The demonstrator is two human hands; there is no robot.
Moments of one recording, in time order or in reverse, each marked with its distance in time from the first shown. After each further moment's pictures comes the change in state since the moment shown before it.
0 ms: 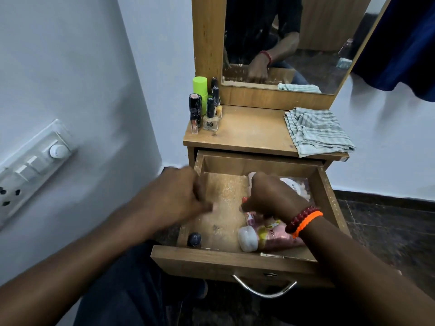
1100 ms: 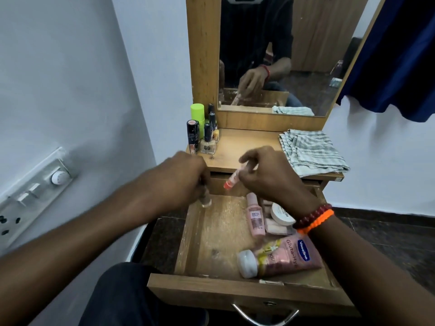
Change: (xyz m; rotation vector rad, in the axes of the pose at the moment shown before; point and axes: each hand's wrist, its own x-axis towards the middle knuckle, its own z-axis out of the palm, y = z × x) left_hand 0.039 0.018 -0.048 0.237 0.078 0.215; right_hand 0.007 -0.019 -0.057 0.220 0.418 -0.345
